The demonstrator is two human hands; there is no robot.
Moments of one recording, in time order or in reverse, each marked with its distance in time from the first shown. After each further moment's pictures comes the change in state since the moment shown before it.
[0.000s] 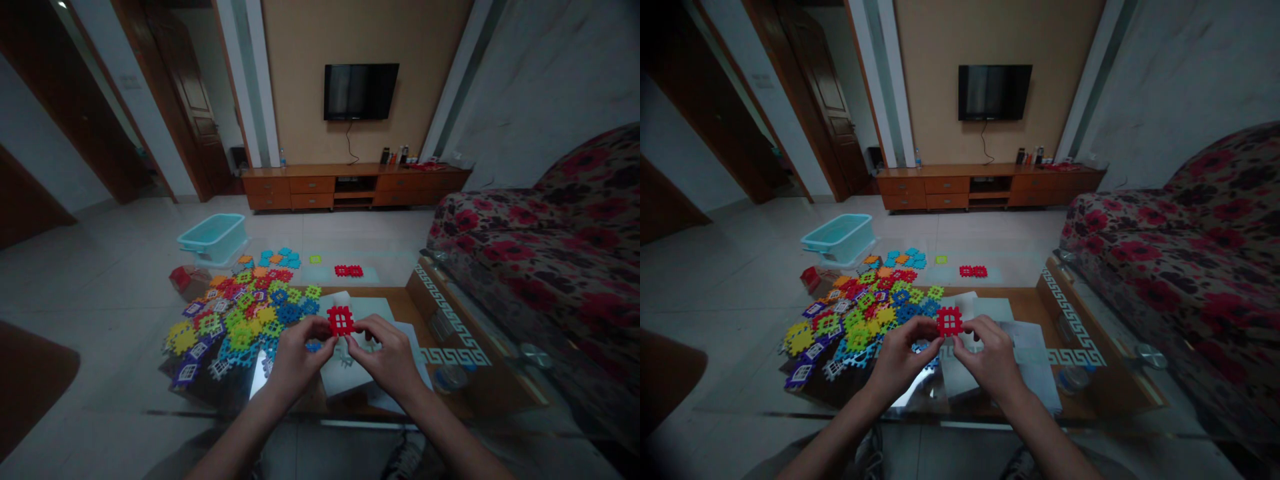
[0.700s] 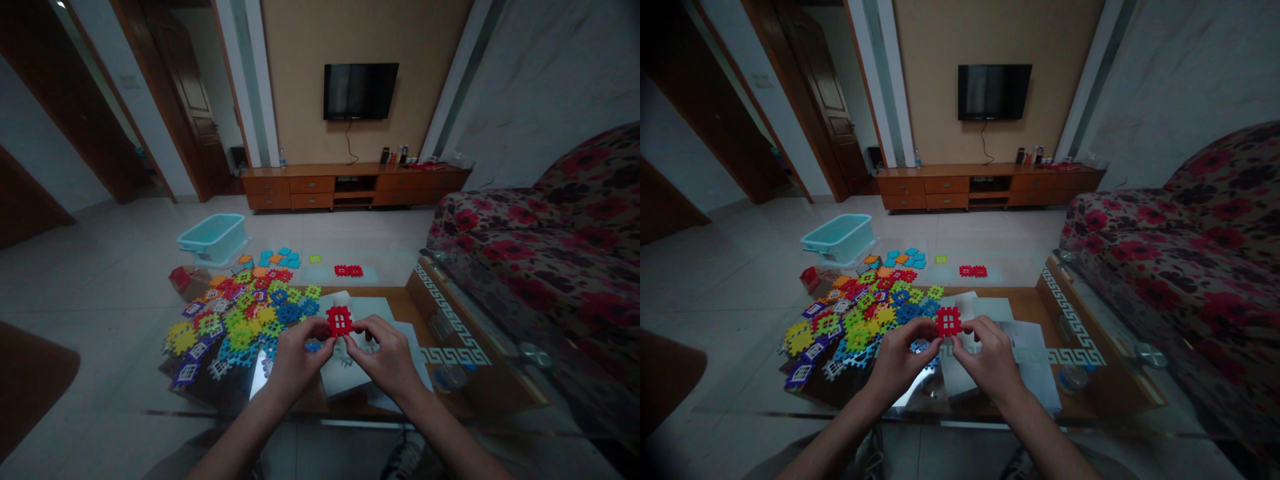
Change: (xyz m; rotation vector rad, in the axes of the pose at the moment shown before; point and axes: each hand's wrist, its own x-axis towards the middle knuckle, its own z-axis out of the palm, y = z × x) left_hand 0.000 0.005 -0.001 0.146 0.039 0.077; right_hand -0.002 0.001 0.002 -0.031 -0.014 0.026
